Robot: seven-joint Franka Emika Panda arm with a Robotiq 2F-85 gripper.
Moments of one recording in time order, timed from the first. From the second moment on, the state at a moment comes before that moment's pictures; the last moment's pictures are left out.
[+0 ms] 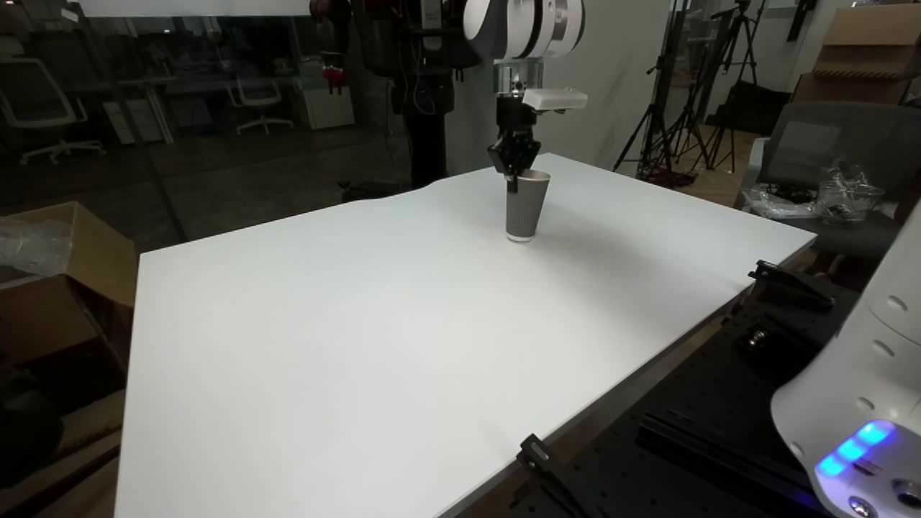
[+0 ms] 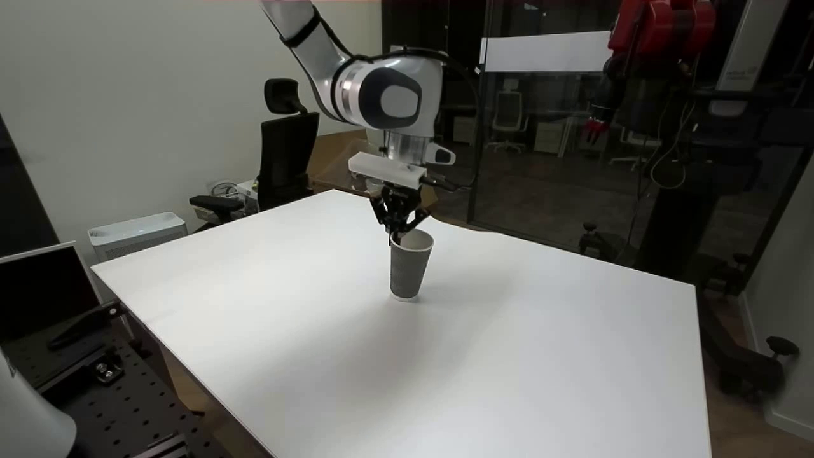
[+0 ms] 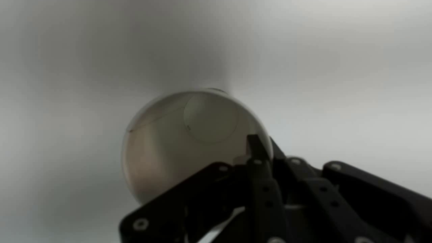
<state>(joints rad) -0.17 0.46 -0.02 -1.98 0.11 2.34 -0.37</state>
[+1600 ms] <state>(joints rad) -0.02 0.57 0.05 -1.65 -0.04 2.06 -0.34</state>
